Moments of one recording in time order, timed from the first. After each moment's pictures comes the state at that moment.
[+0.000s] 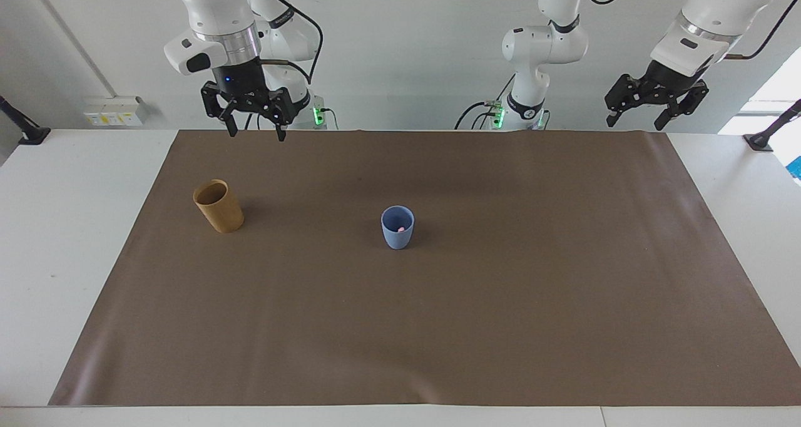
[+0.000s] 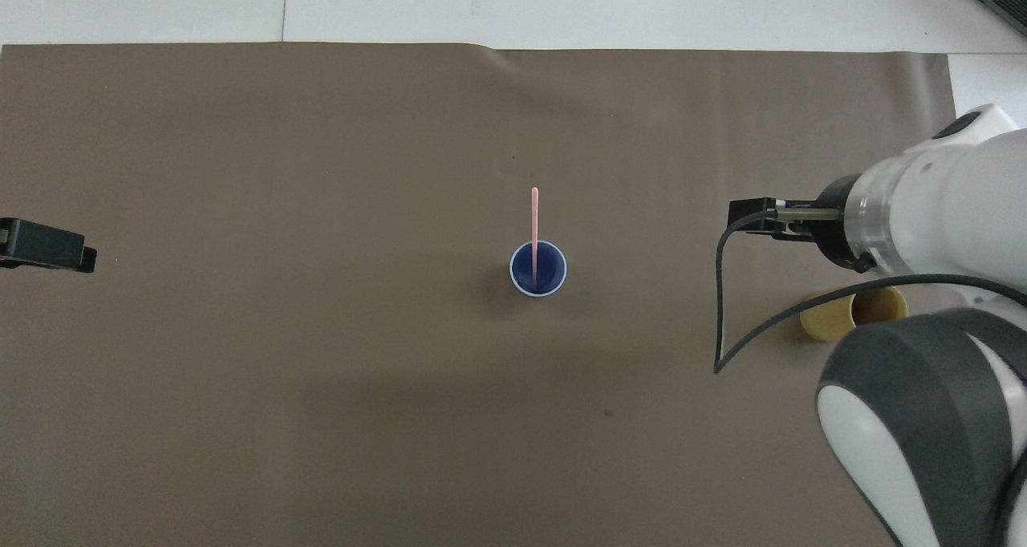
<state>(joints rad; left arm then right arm) -0.04 -0.05 -0.02 -1.52 -0.03 1.45 0.06 -0.11 -0.04 0.27 -1.57 -0.03 1.56 0.29</state>
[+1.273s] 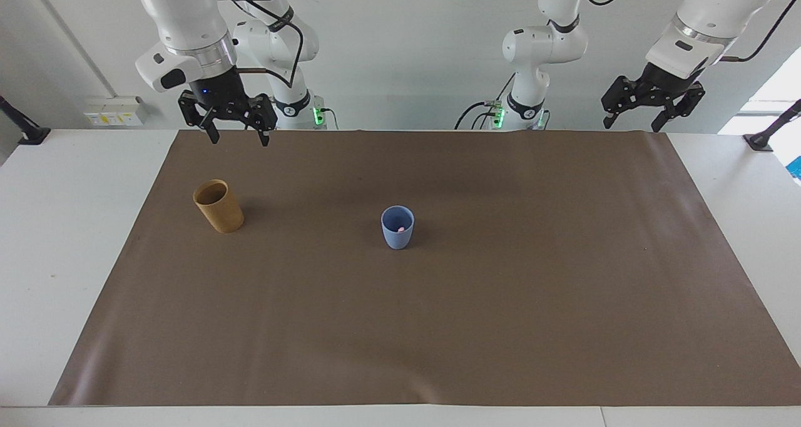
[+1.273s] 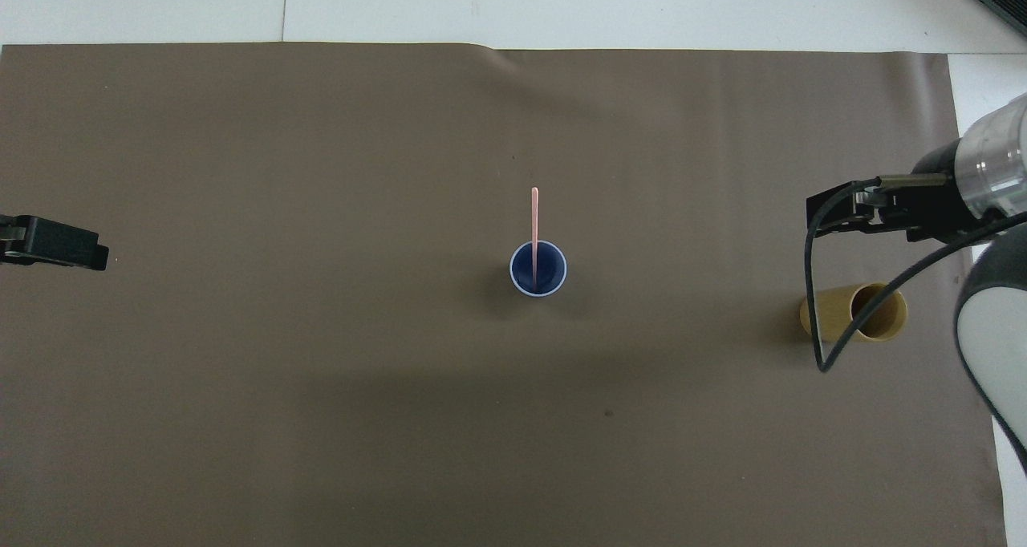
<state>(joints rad) 0.00 -0.05 -0.07 -1.52 -0.03 1.45 0.06 -0.12 0.03 0.23 -1.47 -0.03 1.51 0.20</state>
